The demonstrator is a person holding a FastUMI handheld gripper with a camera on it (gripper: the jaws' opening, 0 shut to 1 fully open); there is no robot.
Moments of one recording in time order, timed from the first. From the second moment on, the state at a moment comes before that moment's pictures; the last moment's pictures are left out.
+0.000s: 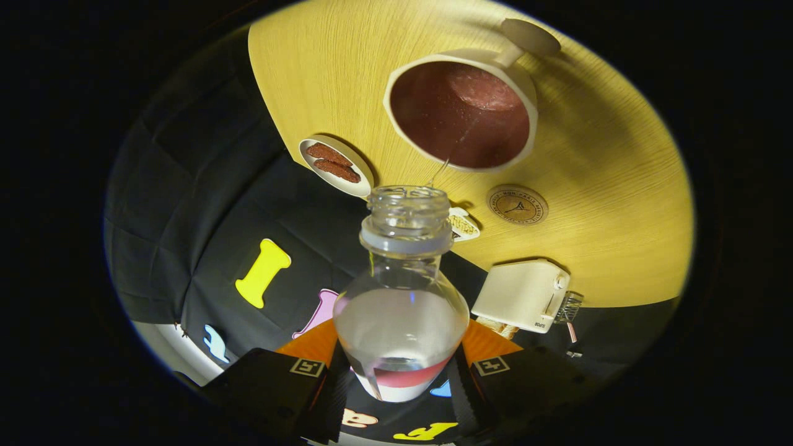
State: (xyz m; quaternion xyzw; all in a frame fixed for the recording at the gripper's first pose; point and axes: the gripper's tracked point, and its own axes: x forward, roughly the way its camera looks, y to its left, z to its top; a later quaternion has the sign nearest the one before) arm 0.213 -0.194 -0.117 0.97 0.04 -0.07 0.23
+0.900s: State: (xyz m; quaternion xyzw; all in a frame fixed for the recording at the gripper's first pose) arm 0.216 -0.186 -0.126 0.97 0.05 -0.08 0.22
